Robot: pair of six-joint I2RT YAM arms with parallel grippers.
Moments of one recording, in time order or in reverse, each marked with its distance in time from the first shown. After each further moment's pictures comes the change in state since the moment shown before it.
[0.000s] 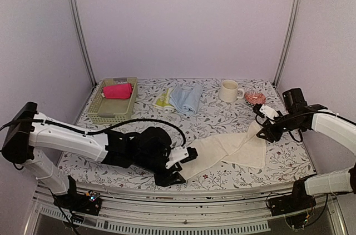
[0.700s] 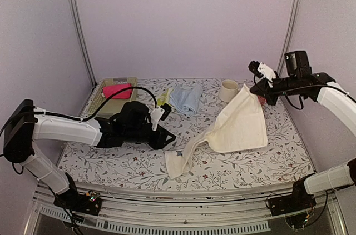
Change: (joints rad) left arm 0.311 -0.007 -0.067 0.307 -0.070 -0.218; right arm 0.126 0.090 0.551 -0.062 -0.117 0.007
